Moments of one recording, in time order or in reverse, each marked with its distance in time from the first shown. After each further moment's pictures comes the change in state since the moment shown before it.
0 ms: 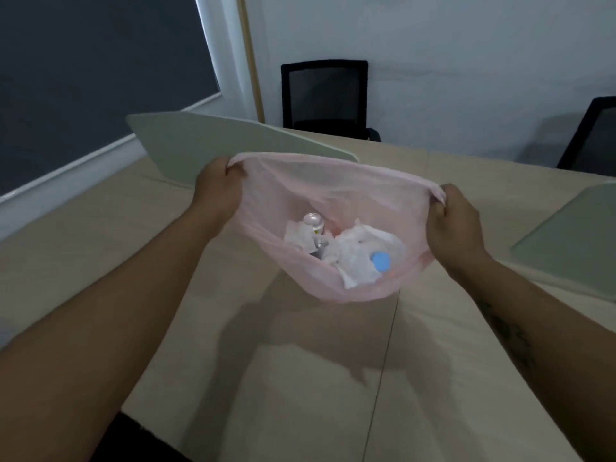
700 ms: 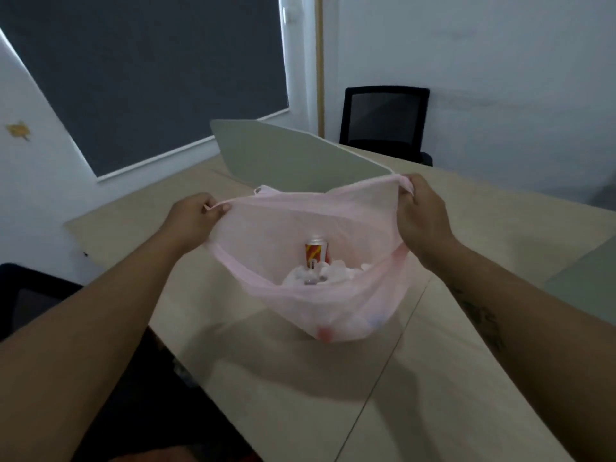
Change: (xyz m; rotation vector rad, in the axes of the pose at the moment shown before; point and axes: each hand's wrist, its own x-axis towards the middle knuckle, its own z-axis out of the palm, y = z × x) left_hand -0.098 -0.041 -0.110 0.373 0.007 -0.074; right_hand -0.016 -0.062 0.001 0.205 -0.272 -0.160
